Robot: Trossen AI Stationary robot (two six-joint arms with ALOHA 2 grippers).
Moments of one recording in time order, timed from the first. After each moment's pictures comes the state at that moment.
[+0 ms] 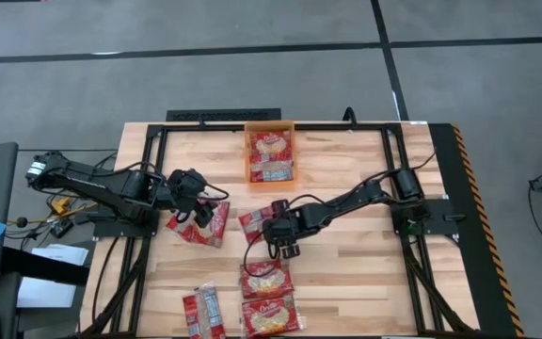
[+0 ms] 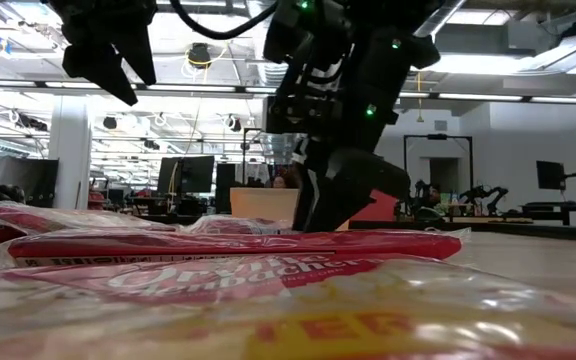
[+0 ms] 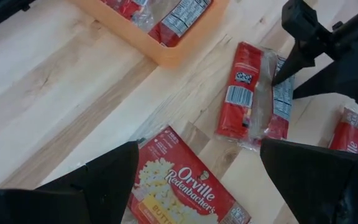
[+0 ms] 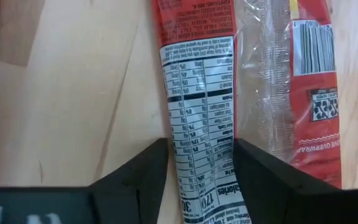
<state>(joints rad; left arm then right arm) -0.21 1.00 0.89 -0.78 -0.48 -0.78 0.17 2.07 1.34 -0.42 0.25 -0.13</state>
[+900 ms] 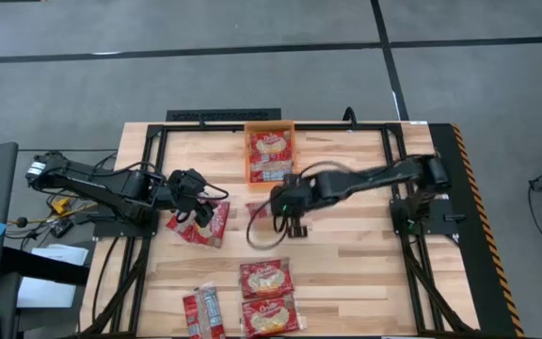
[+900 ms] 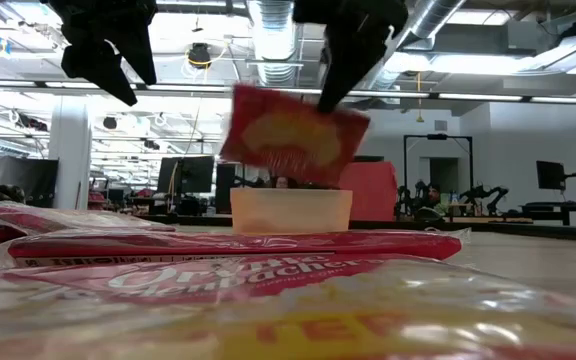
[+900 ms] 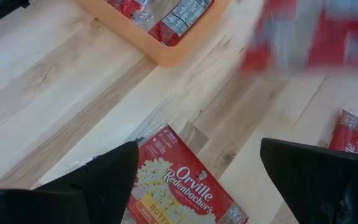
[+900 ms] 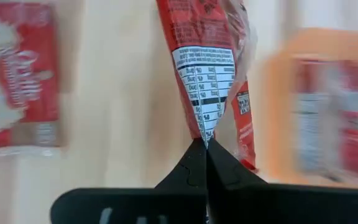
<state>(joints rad) -0.21 1.00 0.89 -0.78 -0.48 -0.79 0.08 1.78 1.55 -0.87 0.18 -0.03</state>
